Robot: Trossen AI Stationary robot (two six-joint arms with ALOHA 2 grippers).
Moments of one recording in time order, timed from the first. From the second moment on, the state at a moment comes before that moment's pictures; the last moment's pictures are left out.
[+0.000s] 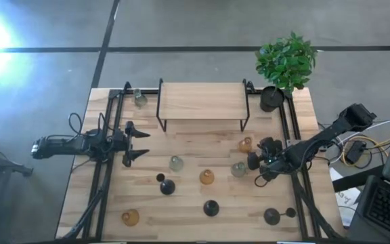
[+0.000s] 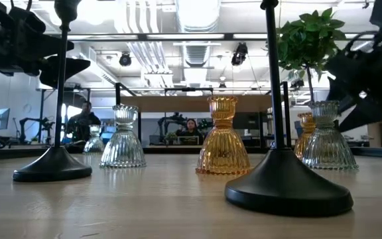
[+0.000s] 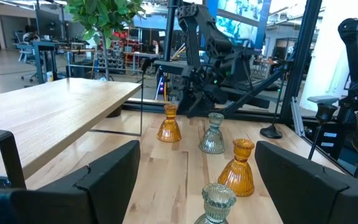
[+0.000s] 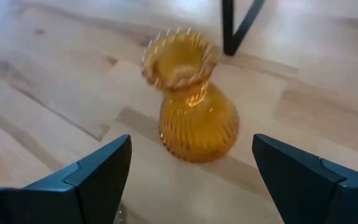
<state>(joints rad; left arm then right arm) -0.01 0.02 0.01 0.03 -0.07 -0.08 0.50 1.14 0.42 -0.59 0.79 1.53</state>
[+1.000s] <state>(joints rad) -0.01 0.02 0.01 0.03 -0.07 -0.08 0.48 1.28 0.38 -0.40 0.95 1.43</state>
